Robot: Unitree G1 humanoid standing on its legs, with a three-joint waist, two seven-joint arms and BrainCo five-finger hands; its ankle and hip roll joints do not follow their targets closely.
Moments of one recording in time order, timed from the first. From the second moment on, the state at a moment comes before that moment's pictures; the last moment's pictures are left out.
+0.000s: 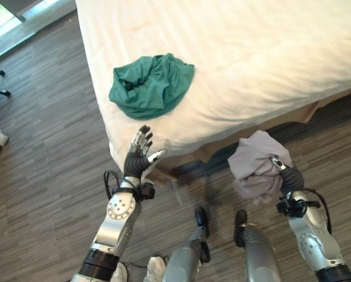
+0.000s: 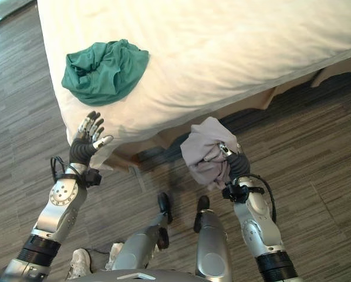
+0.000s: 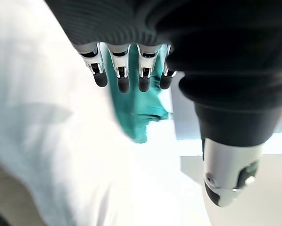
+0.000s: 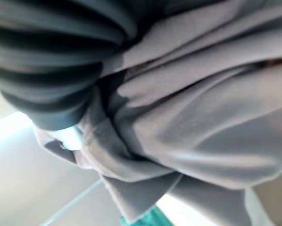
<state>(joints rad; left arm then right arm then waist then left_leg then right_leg) -0.11 0.46 -0.14 -0.02 -0.37 -0.19 0.15 0.04 -0.41 0.10 -0.05 0.77 -0.14 0.03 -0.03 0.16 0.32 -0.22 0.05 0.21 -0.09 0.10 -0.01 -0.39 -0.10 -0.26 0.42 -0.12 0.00</state>
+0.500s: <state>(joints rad) -0.82 0.93 -0.35 0.90 -0.32 -0.13 0.18 0.25 -0.52 0.17 -0.06 0.75 -0.05 0.16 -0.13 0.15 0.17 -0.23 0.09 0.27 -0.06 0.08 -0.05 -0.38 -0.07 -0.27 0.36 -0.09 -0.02</state>
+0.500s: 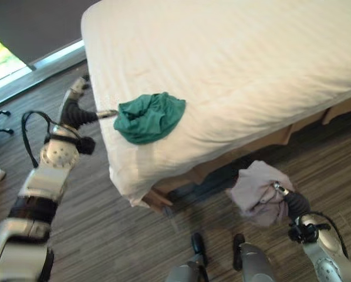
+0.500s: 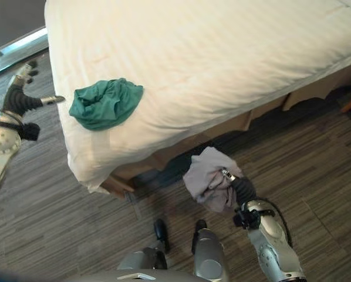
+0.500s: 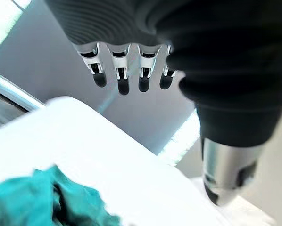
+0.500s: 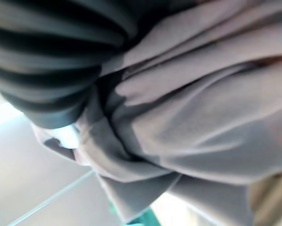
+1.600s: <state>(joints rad) -0.88 0.83 -0.38 0.64 -0.35 -0.11 0.24 0.04 -0.57 0.18 -0.09 0.59 -0.14 0.03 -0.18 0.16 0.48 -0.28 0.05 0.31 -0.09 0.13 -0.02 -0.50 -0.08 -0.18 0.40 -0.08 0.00</state>
